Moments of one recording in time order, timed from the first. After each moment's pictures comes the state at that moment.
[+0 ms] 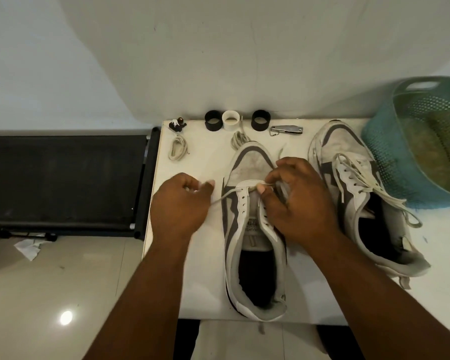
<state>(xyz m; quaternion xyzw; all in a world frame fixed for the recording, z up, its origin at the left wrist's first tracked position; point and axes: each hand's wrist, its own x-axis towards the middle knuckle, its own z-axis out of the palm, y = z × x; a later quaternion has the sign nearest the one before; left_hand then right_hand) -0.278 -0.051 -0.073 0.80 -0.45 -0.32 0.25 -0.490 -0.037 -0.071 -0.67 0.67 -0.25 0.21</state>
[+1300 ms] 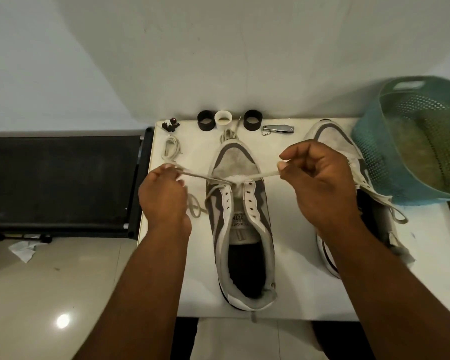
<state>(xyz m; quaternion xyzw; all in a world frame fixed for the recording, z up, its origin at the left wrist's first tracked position) -0.295 -0.068 -0.064 0.69 -0.08 -0.46 0.55 -0.507 -0.044 -0.035 -0.49 0.61 -0.48 0.40</state>
